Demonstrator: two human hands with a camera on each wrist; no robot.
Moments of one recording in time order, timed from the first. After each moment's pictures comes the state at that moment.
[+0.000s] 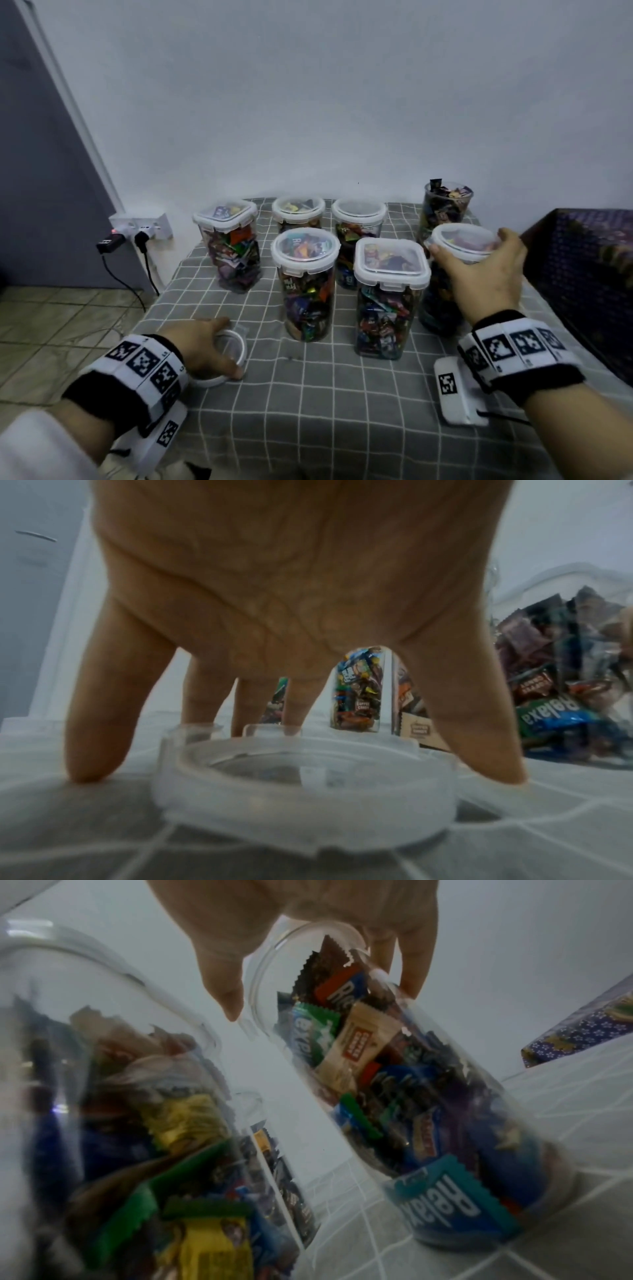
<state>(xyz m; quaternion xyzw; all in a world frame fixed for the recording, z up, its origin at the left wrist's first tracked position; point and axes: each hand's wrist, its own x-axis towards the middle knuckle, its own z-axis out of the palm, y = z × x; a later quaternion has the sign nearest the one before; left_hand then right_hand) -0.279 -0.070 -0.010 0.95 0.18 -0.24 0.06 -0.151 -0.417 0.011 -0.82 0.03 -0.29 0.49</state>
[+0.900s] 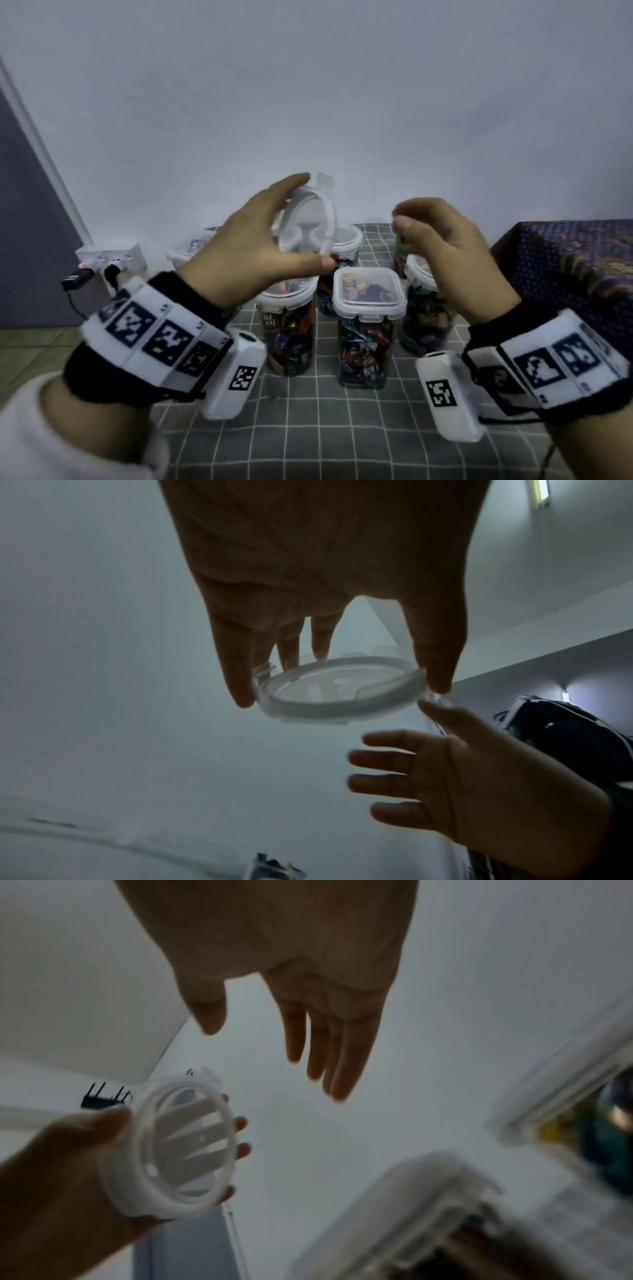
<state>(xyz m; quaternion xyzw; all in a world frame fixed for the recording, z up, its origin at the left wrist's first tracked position) -0.258 -0.171 0.137 0.89 -0.12 0.18 0.41 -0.204 -0.386 0.112 -0.75 -0.23 -0.15 0.60</state>
